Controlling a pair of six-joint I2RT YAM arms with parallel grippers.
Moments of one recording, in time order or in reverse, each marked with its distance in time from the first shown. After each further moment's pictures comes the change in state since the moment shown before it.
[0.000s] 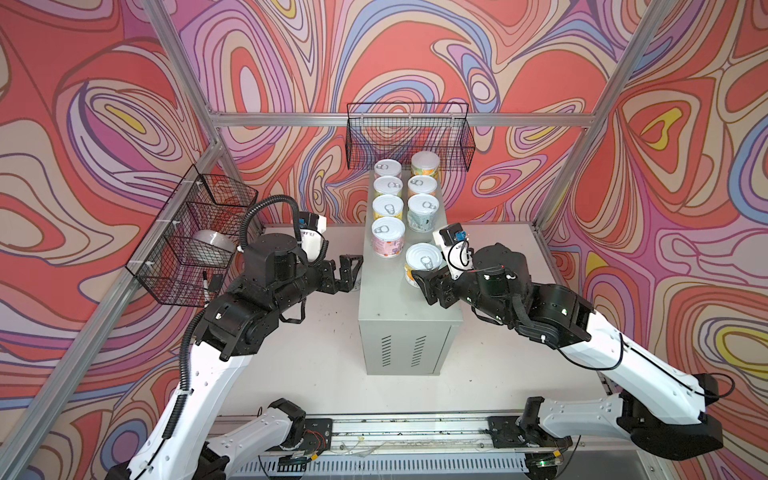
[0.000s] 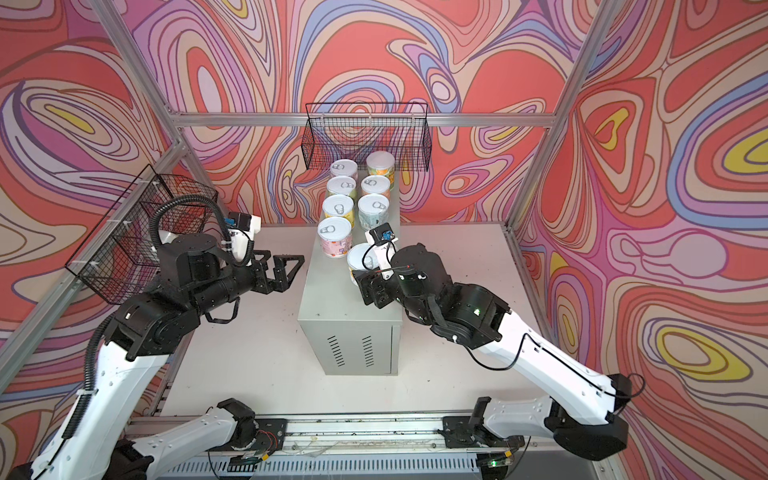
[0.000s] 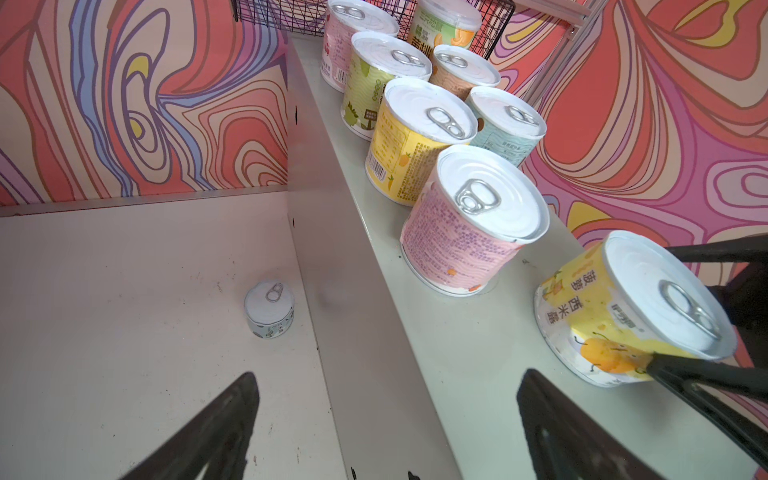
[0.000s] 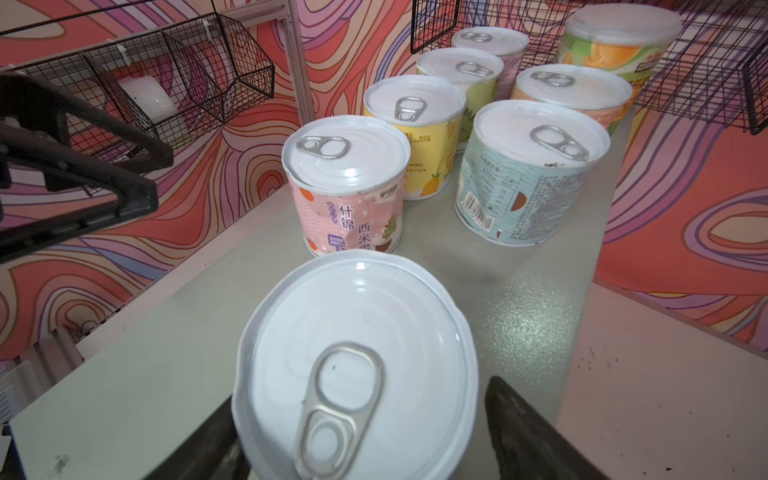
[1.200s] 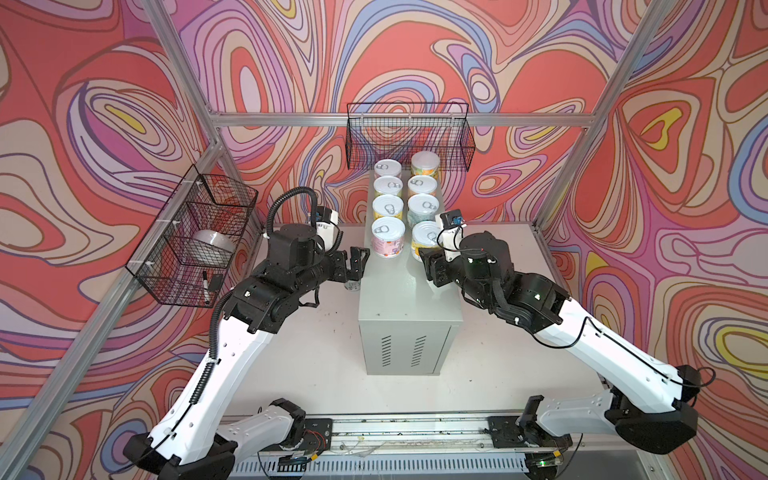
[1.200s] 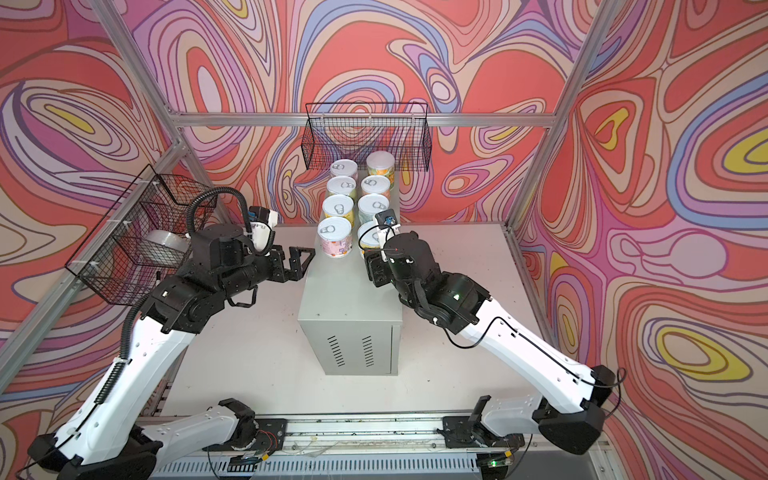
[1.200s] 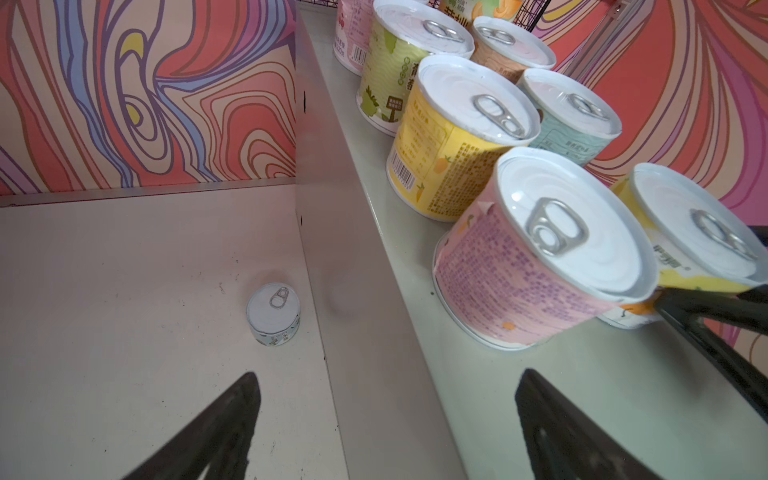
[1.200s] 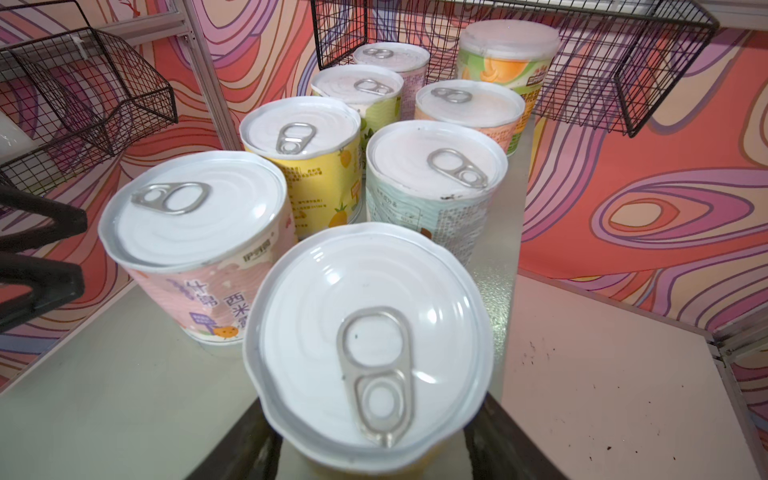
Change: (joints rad) left arm 0.017 0.103 -0.034 0.094 -0.017 0.003; right arm -0.105 0.082 -0.013 0.119 0.098 -0.011
